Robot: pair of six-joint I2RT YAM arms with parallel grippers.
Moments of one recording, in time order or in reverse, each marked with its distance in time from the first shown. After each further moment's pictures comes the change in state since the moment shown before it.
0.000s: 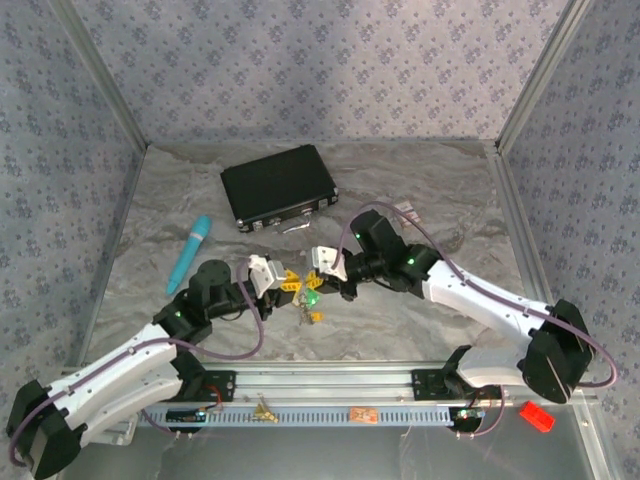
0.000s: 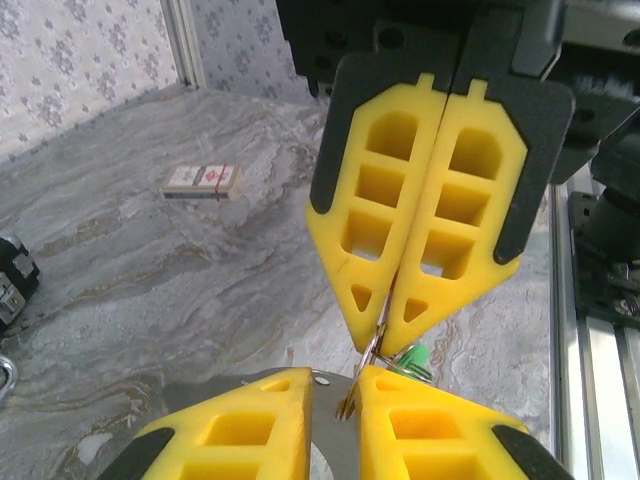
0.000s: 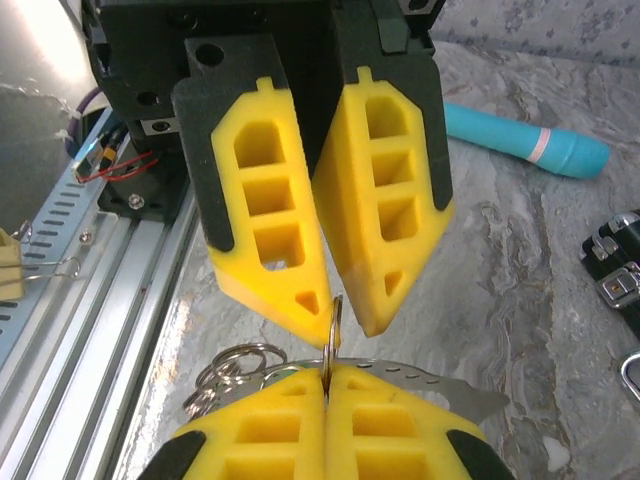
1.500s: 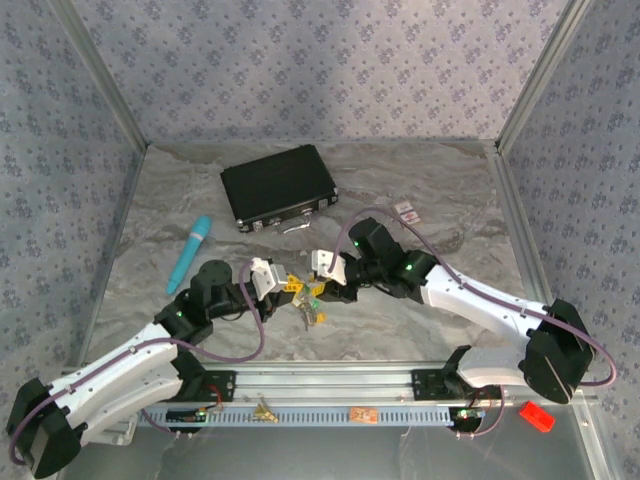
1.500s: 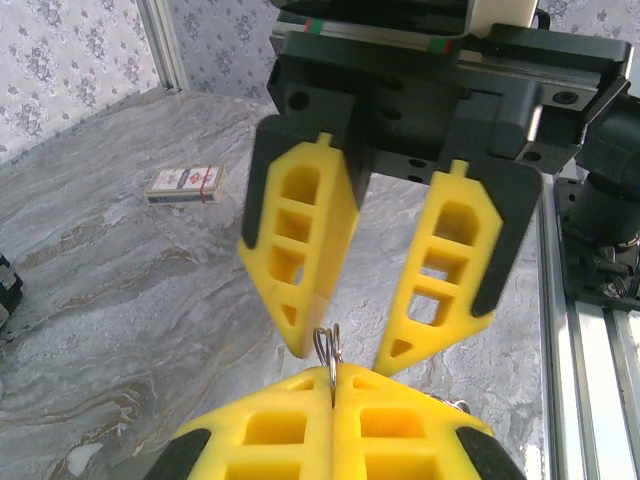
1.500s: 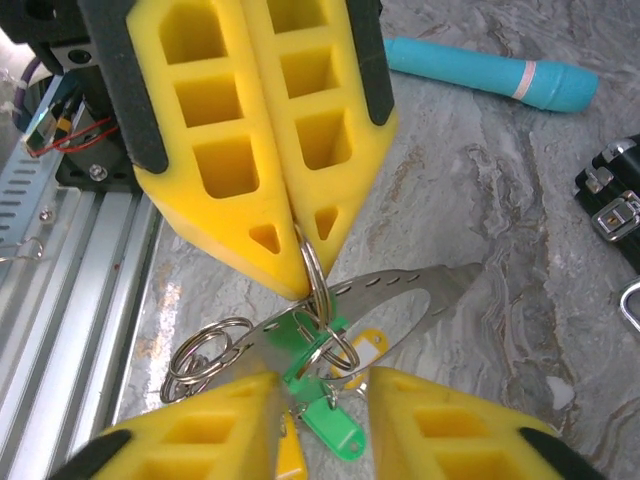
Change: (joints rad) left arm -0.006 -0.003 -0.015 0.020 0.033 0.031; right arm 0.013 -0.013 -0.075 0.055 0.101 0.077
